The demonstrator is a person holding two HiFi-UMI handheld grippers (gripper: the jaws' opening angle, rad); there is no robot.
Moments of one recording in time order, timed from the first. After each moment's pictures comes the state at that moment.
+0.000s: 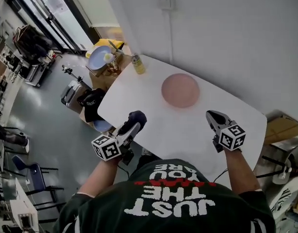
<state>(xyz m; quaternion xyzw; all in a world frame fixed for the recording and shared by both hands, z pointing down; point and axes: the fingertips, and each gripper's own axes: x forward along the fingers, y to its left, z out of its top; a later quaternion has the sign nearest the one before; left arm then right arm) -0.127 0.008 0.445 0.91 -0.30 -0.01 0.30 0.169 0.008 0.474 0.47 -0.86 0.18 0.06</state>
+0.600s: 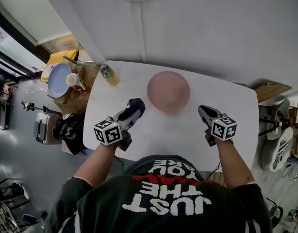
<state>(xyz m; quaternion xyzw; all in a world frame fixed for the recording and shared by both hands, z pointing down) -0.079 -0.186 0.539 0.93 -0.11 0.09 0.35 0.167 -0.064 0.558 0.62 -0.71 0.31 0.08</state>
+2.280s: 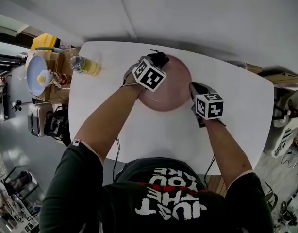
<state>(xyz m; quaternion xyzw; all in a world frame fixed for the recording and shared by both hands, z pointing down) 0.137 -0.310 0.727 0.87 -0.11 0.49 0.03 0.210 -0.173 0.699 0.63 -0.65 0.38 0.19</state>
